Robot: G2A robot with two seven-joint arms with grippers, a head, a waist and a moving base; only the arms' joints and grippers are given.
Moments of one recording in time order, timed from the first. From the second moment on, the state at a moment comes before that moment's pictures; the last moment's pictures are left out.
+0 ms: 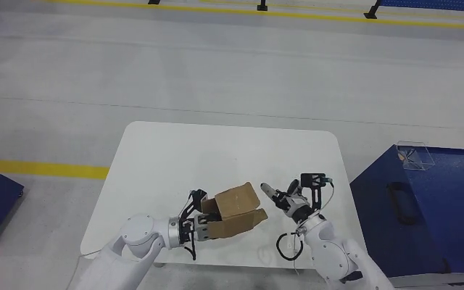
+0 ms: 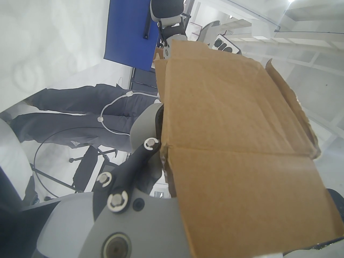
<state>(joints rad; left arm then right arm) 1.16 -1.13 -1.02 -1.54 -0.60 0.11 -0.97 -1.47 -1.09 1.22 -1.93 -0.68 0.15 0.23</state>
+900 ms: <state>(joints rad) 1.17 -1.13 -1.04 -1.53 -0.65 0.12 -0.98 -1.52 -1.11 1.21 -1.96 -0.77 0.23 0.25</state>
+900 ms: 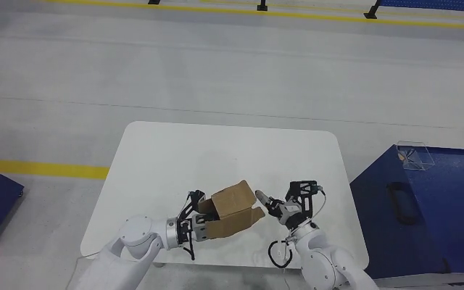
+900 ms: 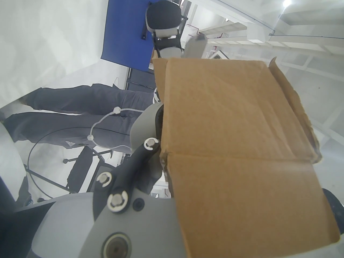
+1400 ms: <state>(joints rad) 1.16 -1.14 -1.04 -1.52 -0.69 0.12 -0.99 -1.49 -1.11 1.27 -1.89 -0.39 0.00 0.59</state>
